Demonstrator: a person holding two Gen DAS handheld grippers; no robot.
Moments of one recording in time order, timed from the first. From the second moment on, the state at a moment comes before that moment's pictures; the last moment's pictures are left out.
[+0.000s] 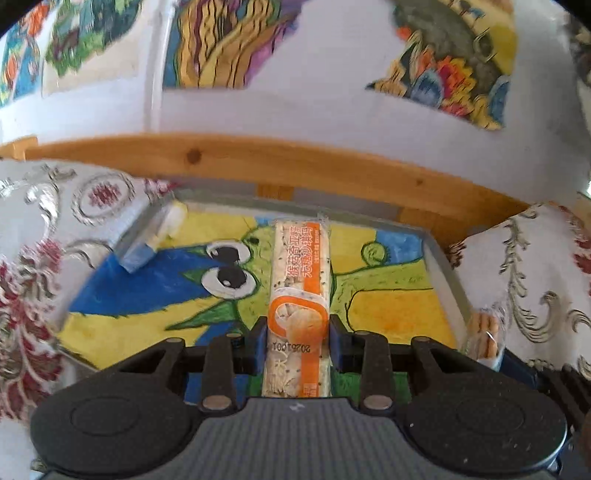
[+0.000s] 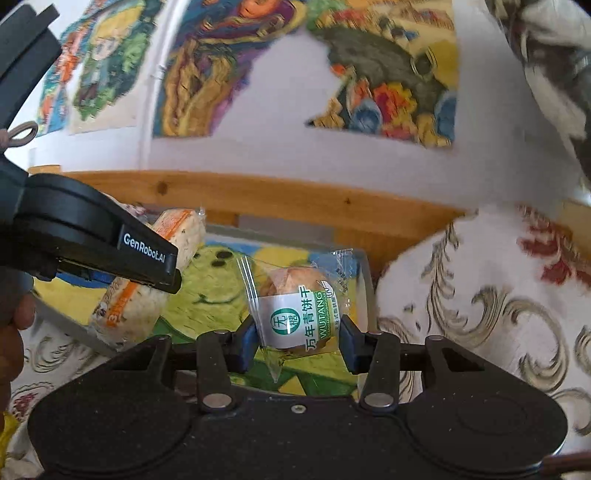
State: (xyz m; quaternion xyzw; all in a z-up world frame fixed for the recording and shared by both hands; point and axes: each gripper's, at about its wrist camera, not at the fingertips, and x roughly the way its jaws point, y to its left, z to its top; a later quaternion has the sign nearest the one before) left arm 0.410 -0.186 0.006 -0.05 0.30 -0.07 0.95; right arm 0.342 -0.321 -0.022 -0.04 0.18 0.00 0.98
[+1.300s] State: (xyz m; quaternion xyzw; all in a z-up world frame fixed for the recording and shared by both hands) left arm 0.280 -0.117 0.071 -0.06 0.18 0.01 0.98; right arm 0.214 -0.338 0.045 0.04 0.05 -0.06 1.00
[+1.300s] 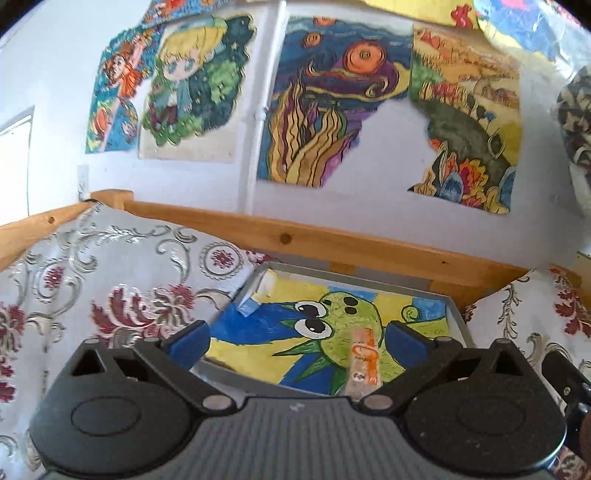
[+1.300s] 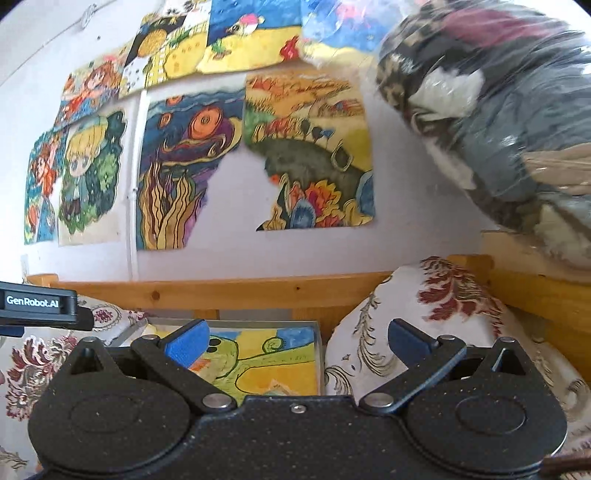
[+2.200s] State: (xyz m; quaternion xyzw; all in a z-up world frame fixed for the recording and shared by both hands) left arm 0.117 -0.063 0.018 -0.01 0.16 -0.03 0.99; right arm 0.074 -0.286 0.023 0.07 0.11 -0.06 0.99
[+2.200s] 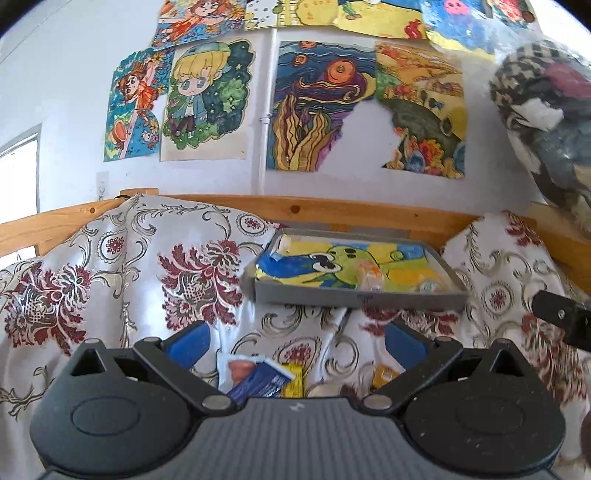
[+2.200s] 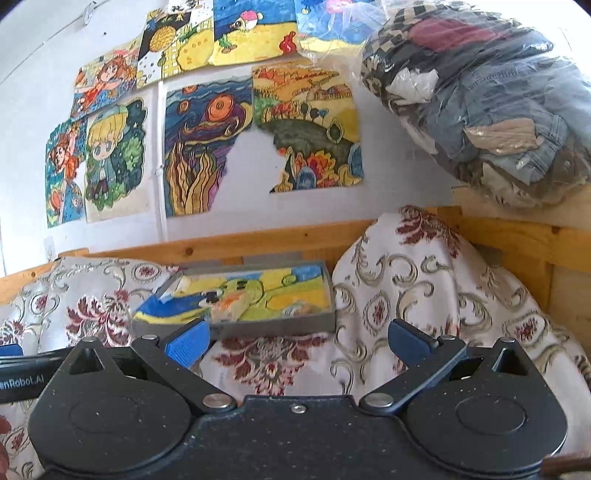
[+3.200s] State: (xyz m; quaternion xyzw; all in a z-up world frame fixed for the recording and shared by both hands) left arm 0.158 0.029 -0.034 0.03 0.30 -0.08 0.95; right arm 0.112 -0.186 -0.035 -0.01 0.25 0.02 0.97
